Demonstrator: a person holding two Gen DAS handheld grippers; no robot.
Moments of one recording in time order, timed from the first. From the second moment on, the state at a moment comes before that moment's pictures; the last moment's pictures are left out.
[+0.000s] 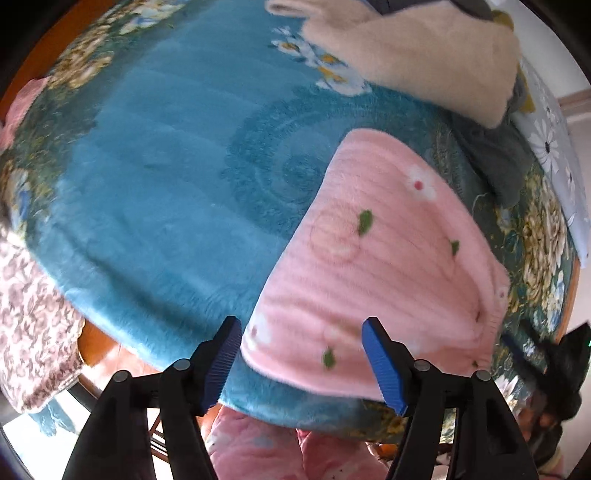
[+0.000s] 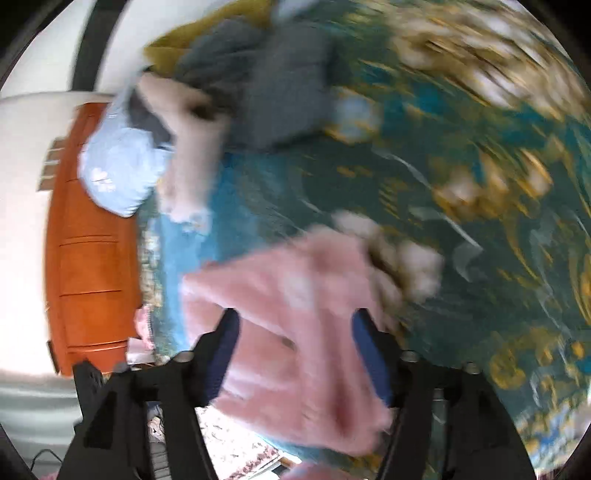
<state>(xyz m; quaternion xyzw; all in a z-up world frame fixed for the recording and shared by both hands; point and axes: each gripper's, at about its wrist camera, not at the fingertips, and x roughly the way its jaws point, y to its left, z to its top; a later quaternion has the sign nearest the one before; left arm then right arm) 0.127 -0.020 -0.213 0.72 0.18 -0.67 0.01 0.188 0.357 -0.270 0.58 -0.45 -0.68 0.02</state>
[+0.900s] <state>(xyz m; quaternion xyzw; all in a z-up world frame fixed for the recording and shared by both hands) 0.057 -0.012 -0.287 0.75 0.21 -0.61 -0.11 0.194 0.327 -0.347 0.62 -0.53 -0.58 -0.03</state>
